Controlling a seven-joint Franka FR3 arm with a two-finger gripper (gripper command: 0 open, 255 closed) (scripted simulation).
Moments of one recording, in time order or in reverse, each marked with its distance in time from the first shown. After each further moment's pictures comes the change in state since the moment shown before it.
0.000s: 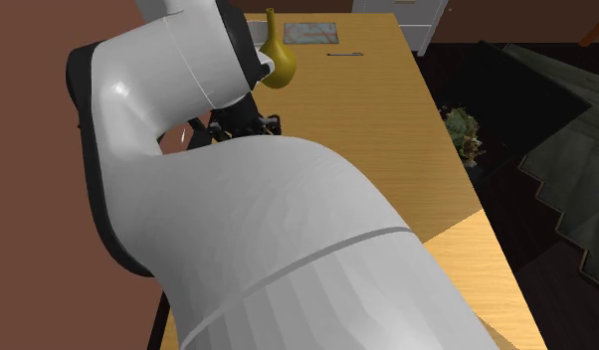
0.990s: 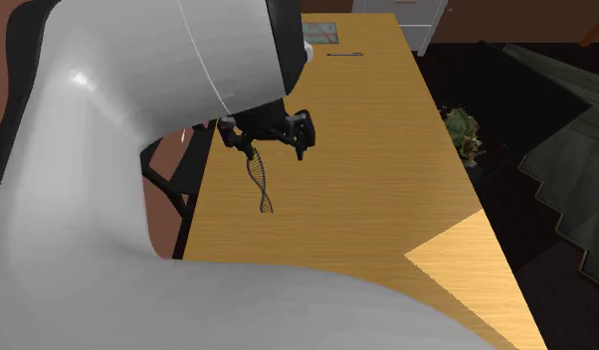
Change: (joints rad) arm -0.095 -0.279 -0.050 -0.185 0.163 0.003 -0.134
